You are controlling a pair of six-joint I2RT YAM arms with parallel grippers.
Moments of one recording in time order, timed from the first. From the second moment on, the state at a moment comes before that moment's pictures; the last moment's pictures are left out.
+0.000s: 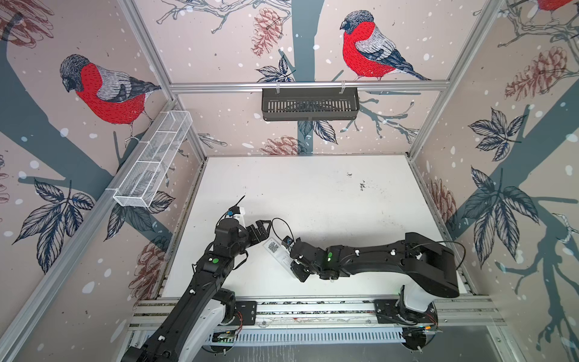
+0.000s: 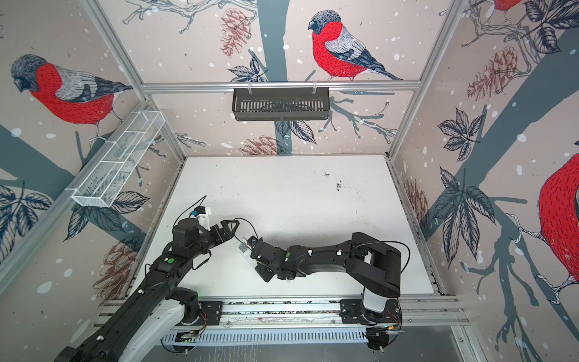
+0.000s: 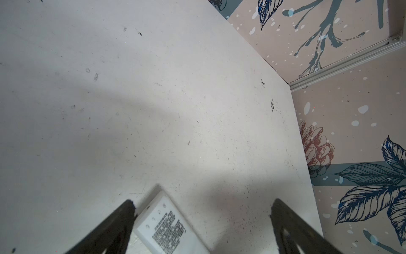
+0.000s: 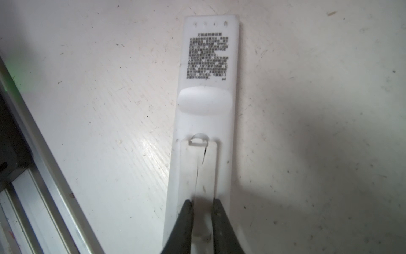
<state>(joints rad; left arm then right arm) -0.24 0.73 0.38 -0.20 0.29 -0.70 1.27 1.72 0.93 -0.16 0.07 0.34</state>
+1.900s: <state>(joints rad) -0.40 0.77 0.17 0.08 0.57 -0.84 1.26 1.69 0.89 -0.16 0.03 0.32</state>
